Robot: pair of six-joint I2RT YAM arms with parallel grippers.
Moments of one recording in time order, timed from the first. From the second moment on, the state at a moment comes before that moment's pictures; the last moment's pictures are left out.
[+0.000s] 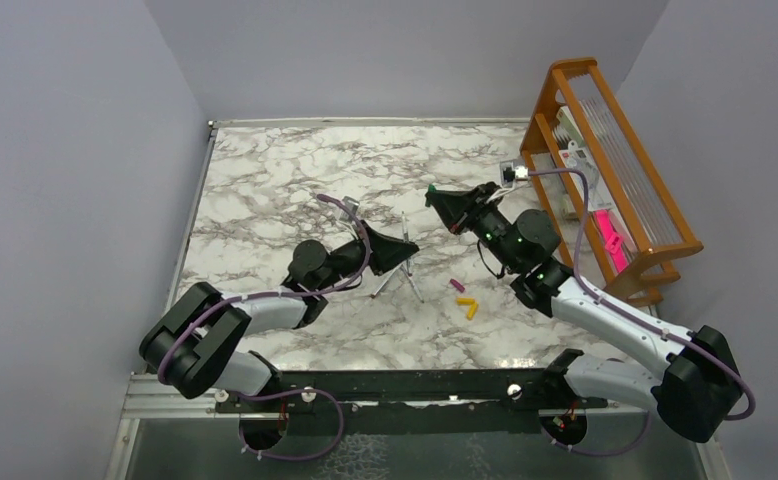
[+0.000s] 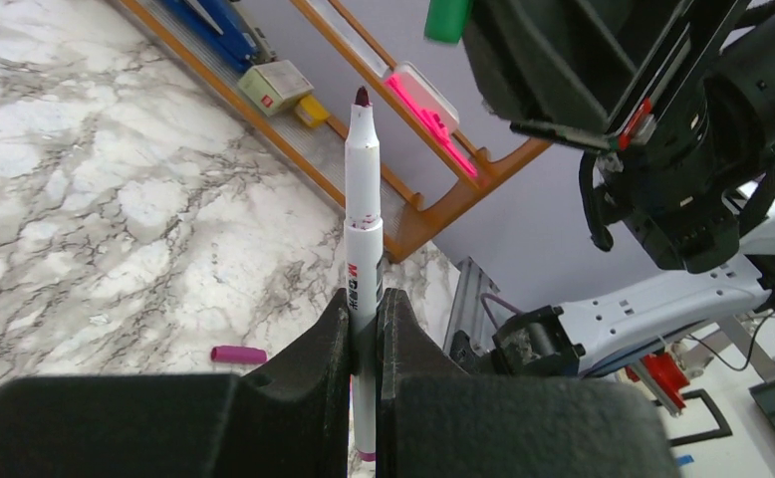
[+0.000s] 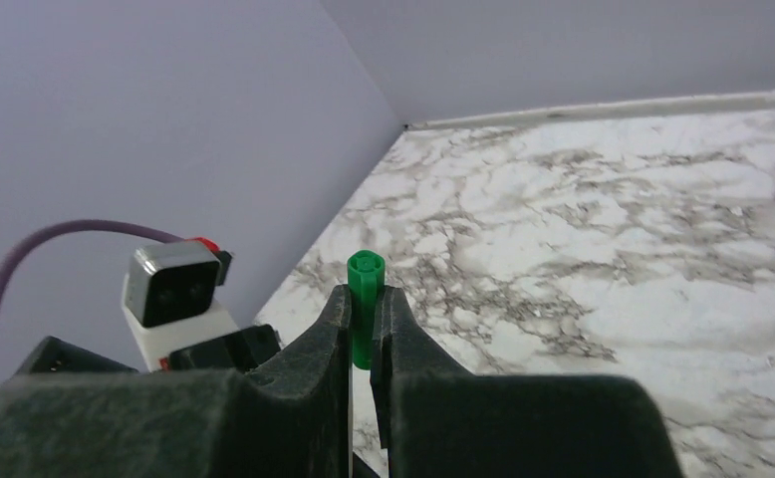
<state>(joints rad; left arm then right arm) -0.64 1.39 0.40 1.17 0.44 -0.86 0.69 1.10 0.67 0.54 0.05 0.53</state>
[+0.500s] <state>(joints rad) -0.70 1.43 0.47 1.14 0.44 -0.81 0.68 1.10 0.67 0.68 -0.08 0.53</state>
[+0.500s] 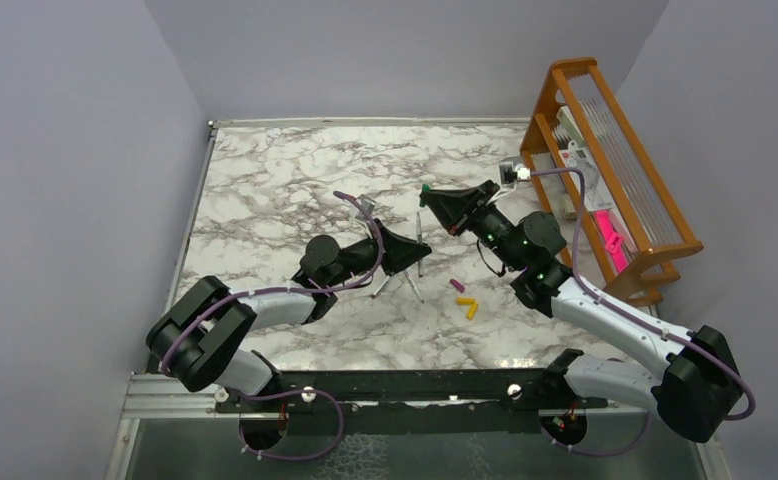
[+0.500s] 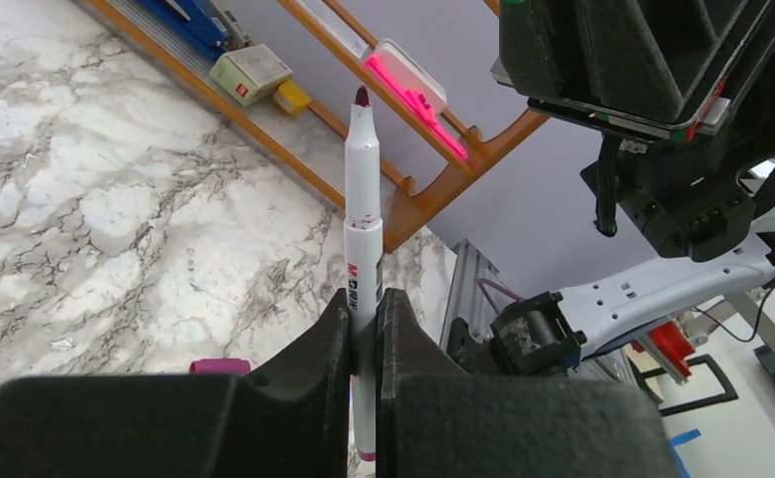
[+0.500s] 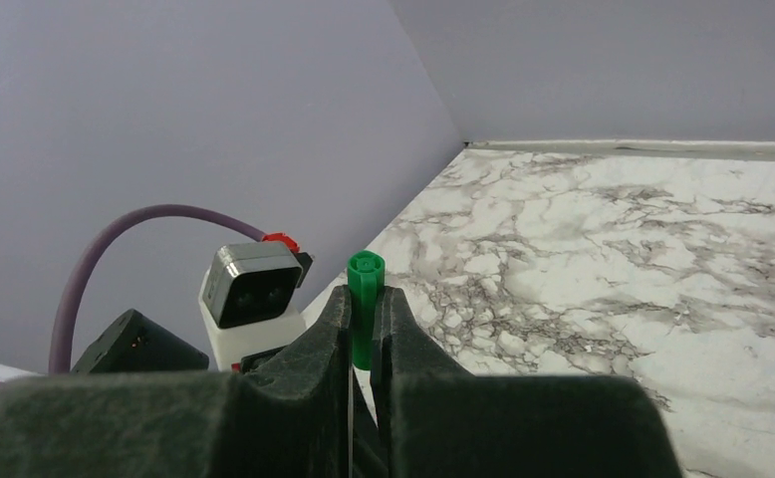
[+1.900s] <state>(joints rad) -0.73 1.35 0.47 1.03 0.44 -0.74 0.68 1.10 0.64 0.65 -0.09 0.49</state>
